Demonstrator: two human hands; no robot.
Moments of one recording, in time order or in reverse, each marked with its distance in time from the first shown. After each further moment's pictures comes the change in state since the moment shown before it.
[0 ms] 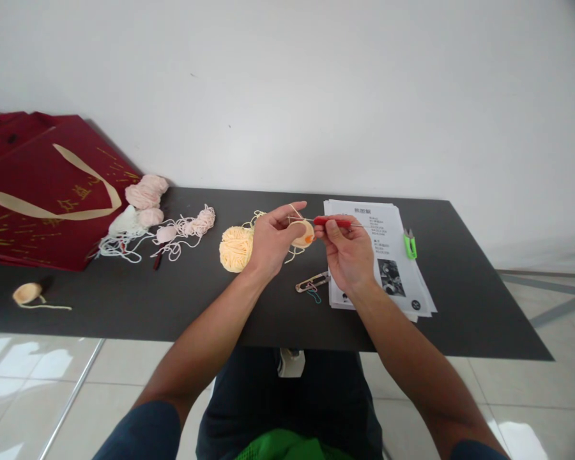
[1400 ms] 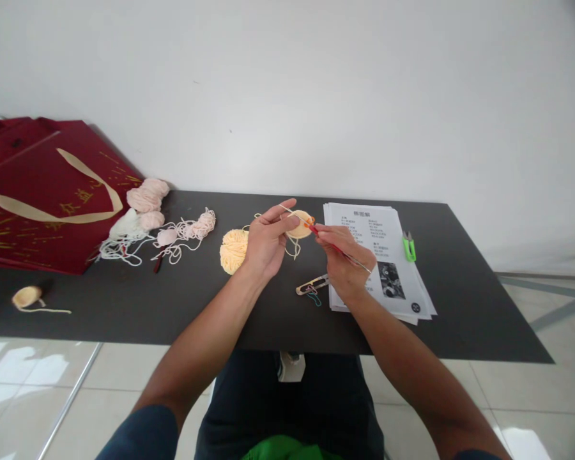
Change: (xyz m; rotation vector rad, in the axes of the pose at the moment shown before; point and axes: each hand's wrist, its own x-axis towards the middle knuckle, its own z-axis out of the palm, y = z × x) left_hand 0.008 0.005 -0.004 -0.281 0.055 -0.126; right_hand -0.011 0.011 -0.006 -0.474 -0.028 -0.582
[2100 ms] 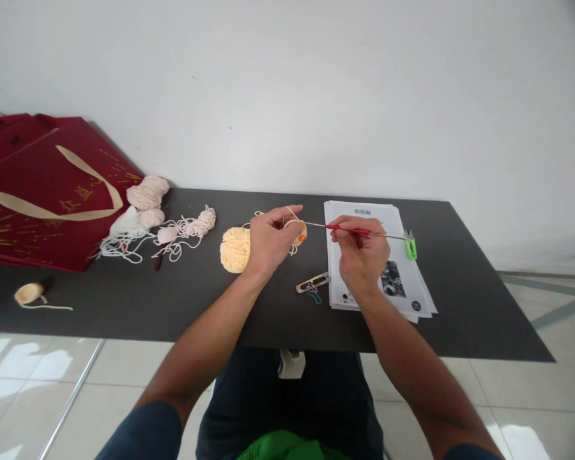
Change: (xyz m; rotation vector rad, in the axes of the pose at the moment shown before) left_hand -0.003 -0.007 -0.004 0.534 0.056 0.287; right_hand 0.016 -0.009 -0.012 0.052 0.051 0.119
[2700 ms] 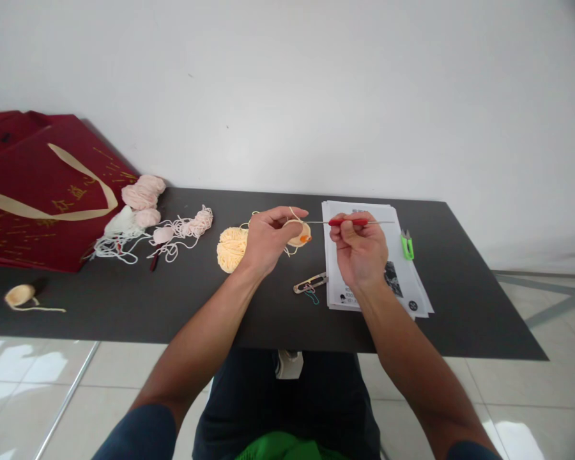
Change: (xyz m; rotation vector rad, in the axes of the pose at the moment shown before) left_hand 0.000 0.004 0.000 -0.220 -0.151 -0.096; right_hand 0.013 -0.001 -0.003 0.447 0.016 0.371
